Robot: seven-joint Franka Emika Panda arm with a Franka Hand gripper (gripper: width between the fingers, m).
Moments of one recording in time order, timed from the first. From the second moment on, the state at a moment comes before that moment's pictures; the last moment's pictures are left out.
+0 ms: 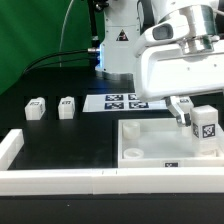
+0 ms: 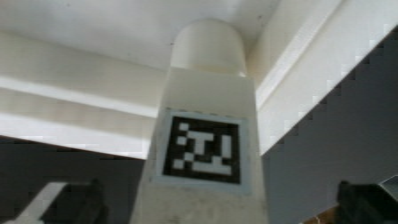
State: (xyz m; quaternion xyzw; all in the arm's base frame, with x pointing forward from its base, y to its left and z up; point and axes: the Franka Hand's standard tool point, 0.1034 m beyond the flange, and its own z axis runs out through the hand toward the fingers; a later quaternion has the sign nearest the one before) arm 0.595 0.116 0.075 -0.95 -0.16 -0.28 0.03
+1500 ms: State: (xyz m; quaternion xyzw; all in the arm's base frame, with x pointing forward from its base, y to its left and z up) arm 0.606 0.114 0.078 -0.99 -0.16 -0.03 0.05
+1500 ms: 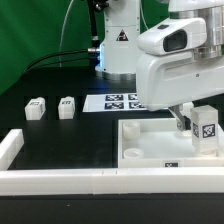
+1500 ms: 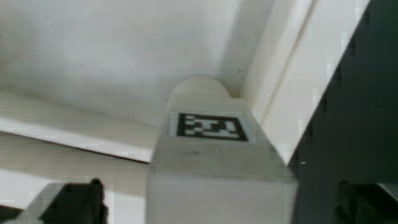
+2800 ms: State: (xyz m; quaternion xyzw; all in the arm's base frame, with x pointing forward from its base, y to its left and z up) arm 0.607 0.112 0.076 -1.00 0.05 -0.03 0.06
